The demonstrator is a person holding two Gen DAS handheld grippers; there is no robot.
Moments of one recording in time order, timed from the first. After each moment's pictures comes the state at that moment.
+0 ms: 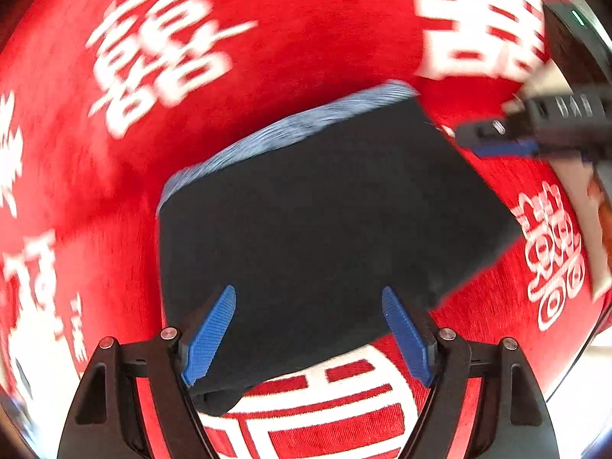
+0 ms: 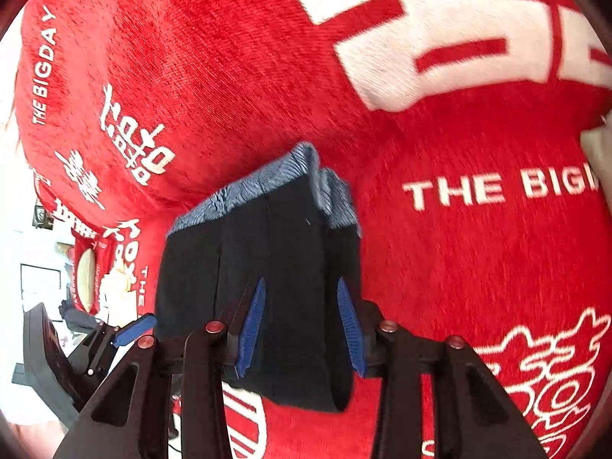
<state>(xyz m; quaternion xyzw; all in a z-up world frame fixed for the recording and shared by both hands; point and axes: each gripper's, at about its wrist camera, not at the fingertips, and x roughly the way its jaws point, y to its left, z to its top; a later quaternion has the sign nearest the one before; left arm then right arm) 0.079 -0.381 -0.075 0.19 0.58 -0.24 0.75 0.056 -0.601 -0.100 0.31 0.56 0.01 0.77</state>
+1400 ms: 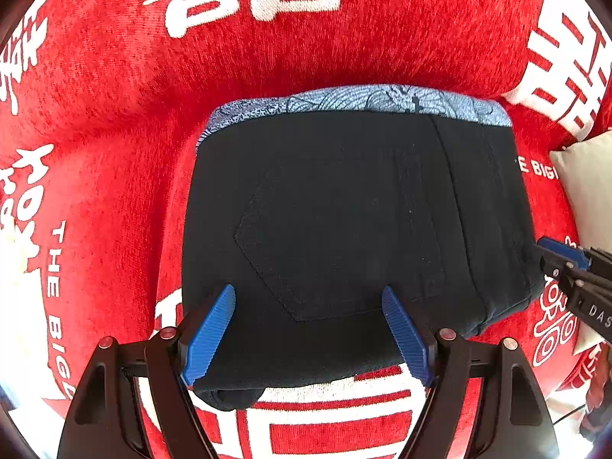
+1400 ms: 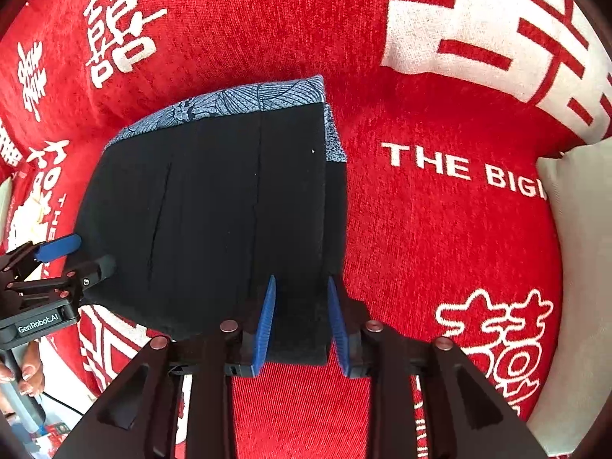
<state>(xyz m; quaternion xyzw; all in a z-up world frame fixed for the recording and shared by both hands) 0.113 -0.338 -0.111 0.10 0.64 -0.18 0.74 0.017 -0.521 -0.108 0.11 0.63 -0.07 0.77</state>
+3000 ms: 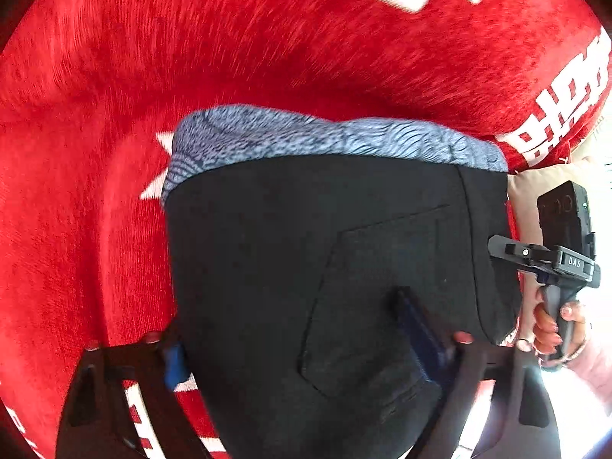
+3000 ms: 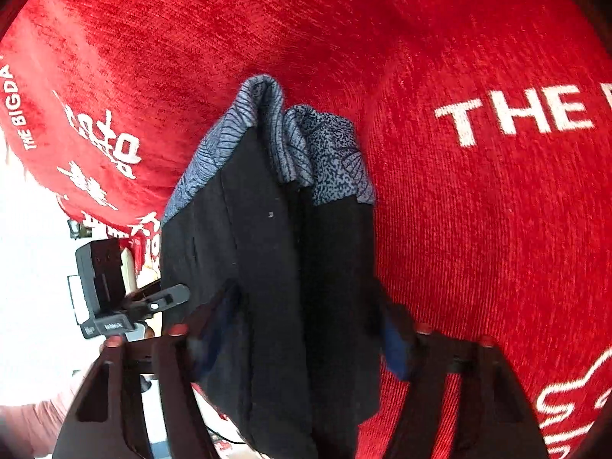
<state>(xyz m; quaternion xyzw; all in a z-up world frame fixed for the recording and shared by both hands) 0.199 -0.308 -0.180 -0.01 0.68 -0.32 0.66 0.045 -0.602 -0.169 0.41 0.58 0.08 0.70</state>
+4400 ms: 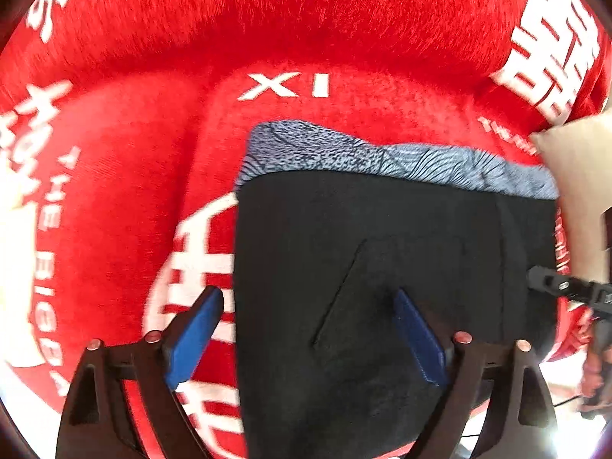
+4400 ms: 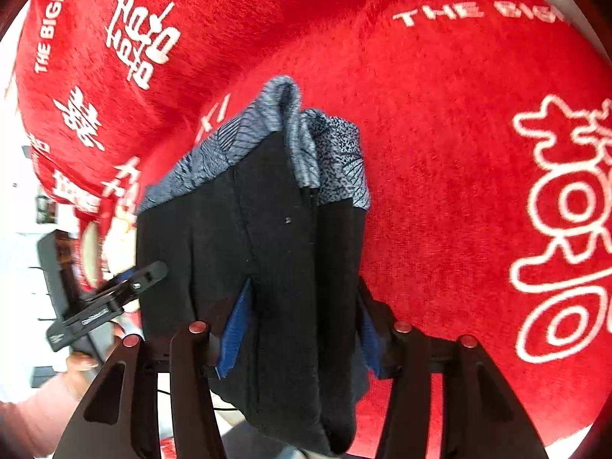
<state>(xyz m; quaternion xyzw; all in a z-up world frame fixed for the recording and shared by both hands) 0.062 -0.242 -0.120 0.08 0.64 -0.21 0.73 -0.095 -0.525 -0.113 0.33 0.61 0.01 0.72</state>
